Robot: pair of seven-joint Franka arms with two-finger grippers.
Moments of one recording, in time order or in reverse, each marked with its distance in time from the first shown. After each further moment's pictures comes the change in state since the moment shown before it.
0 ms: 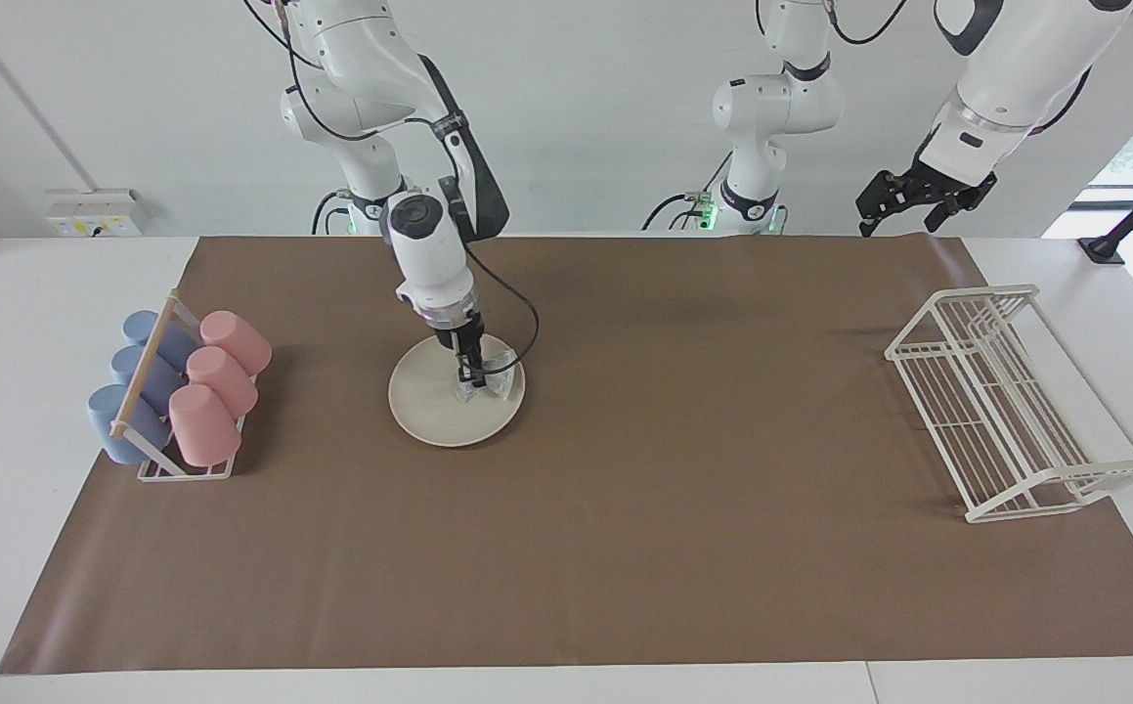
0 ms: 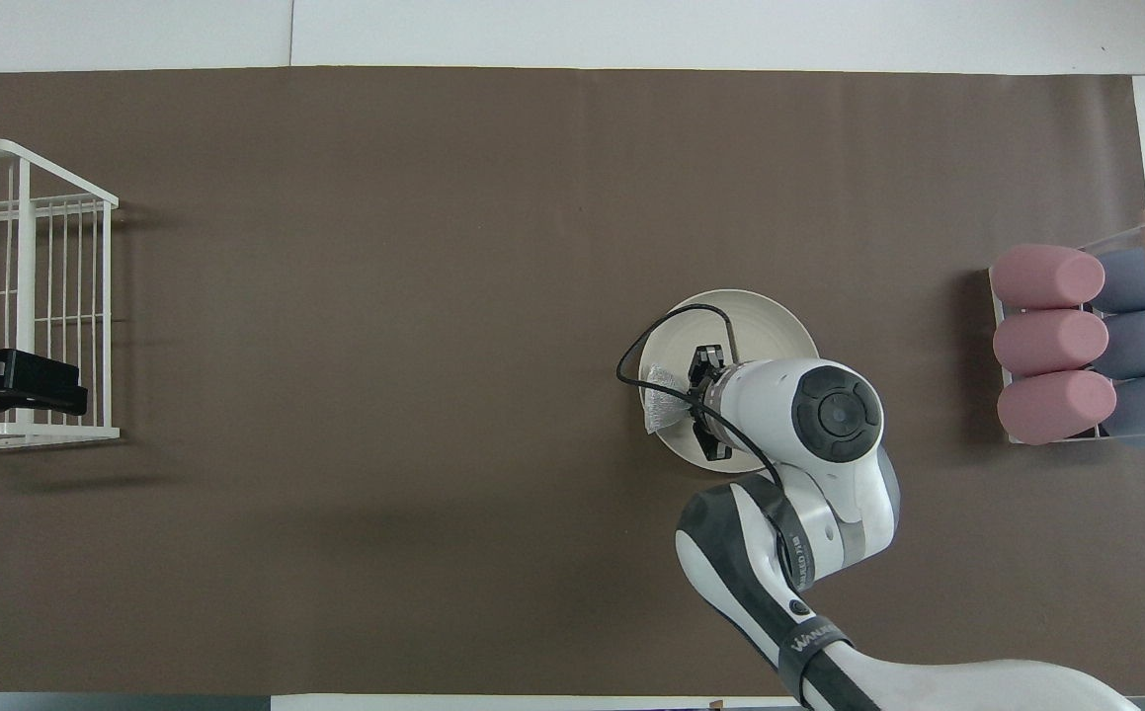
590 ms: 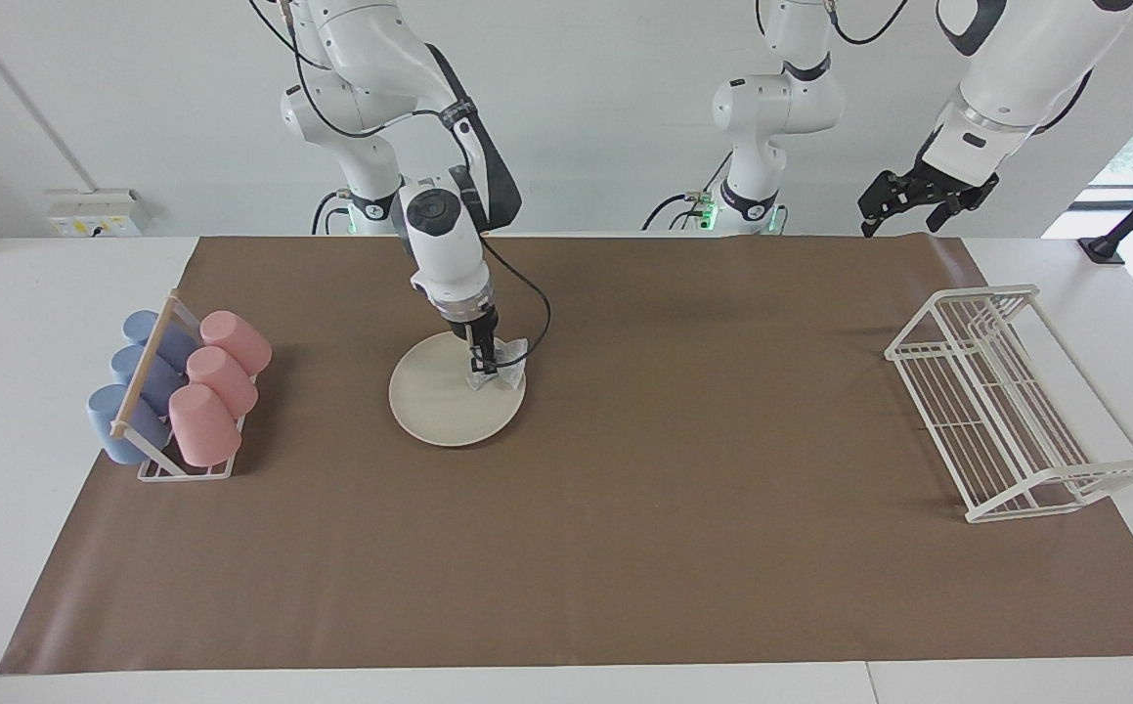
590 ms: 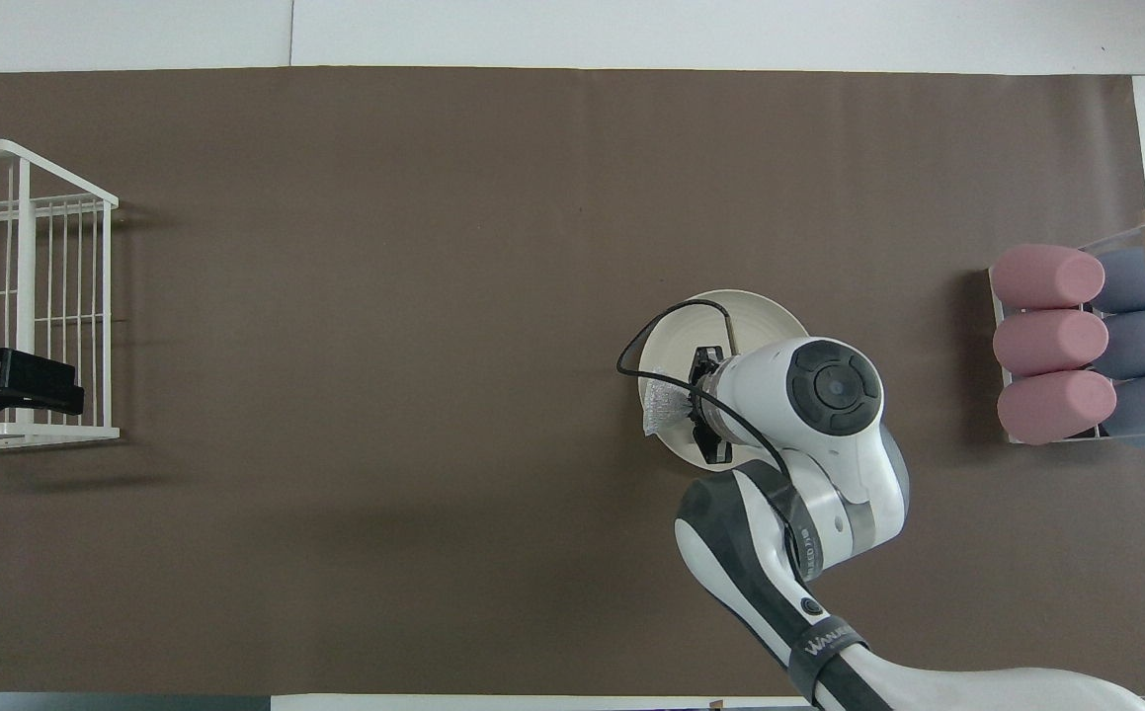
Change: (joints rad) left arm 0.001 0.000 0.005 0.000 0.000 0.000 0.000; right arm -0.049 -0.036 -0.010 0.106 -0.001 -0.246 0.018
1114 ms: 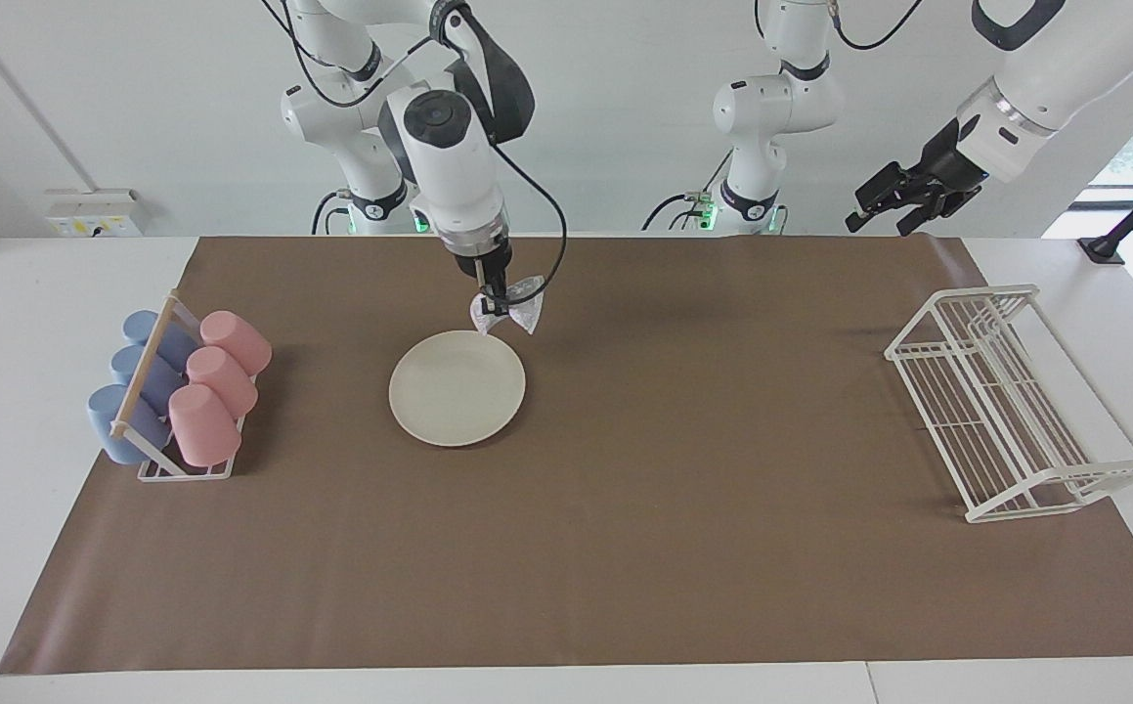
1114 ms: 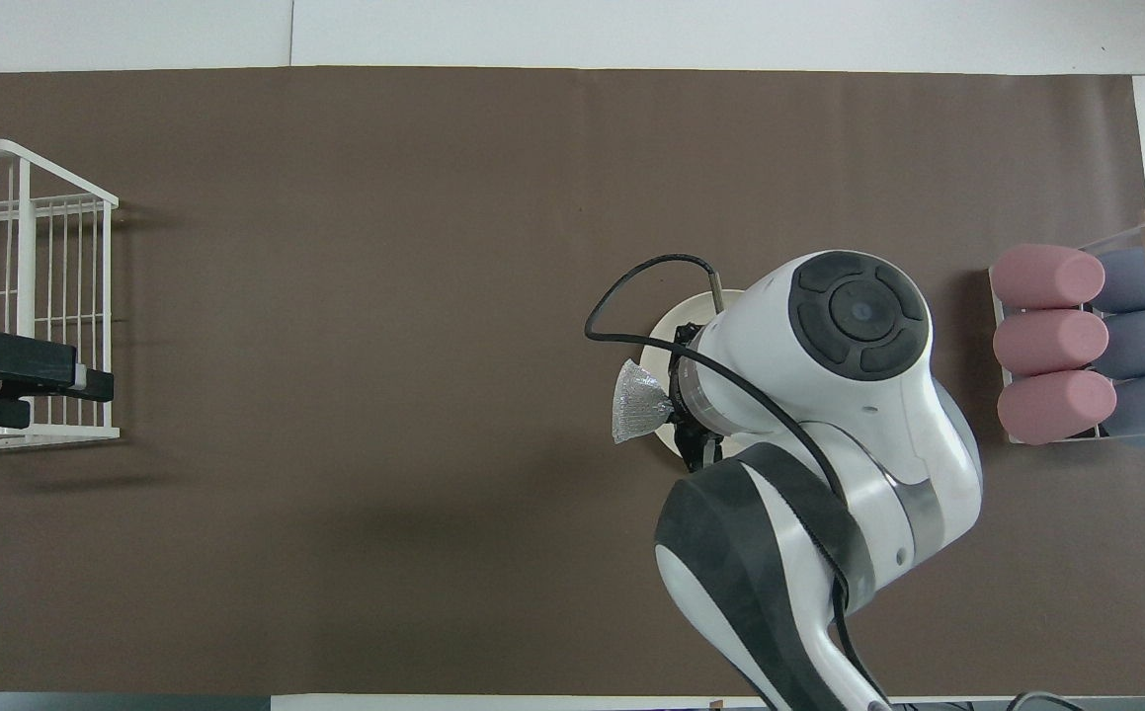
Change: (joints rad) left arm 0.100 -0.003 0.013 -0.040 -0.401 -0.001 -0.005; right arm 0.082 -0.069 0.011 0.338 0.000 -0.460 0.140
